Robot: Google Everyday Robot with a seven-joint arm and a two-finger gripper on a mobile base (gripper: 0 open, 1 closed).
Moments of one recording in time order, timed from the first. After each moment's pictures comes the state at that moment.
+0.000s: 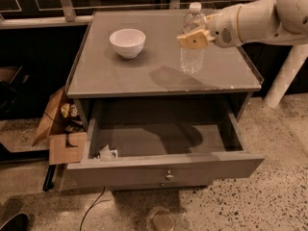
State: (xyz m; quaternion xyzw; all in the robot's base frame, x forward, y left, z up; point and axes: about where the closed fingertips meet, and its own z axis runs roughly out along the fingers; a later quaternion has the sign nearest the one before) arm 0.664 -0.112 0.964 -0.43 0.73 0.20 0.50
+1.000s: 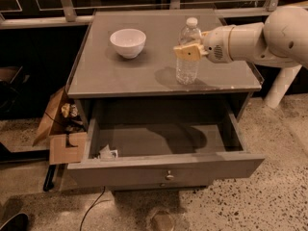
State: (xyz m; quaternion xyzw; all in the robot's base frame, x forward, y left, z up) arm 0.674 -0.112 0.918 -0.38 0.74 0.22 0.51
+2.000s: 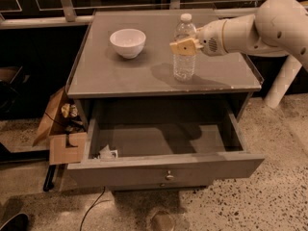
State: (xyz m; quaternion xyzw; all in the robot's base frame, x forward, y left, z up) arm 0.696 -0.103 0.919 -0.38 0.75 0.23 0.49
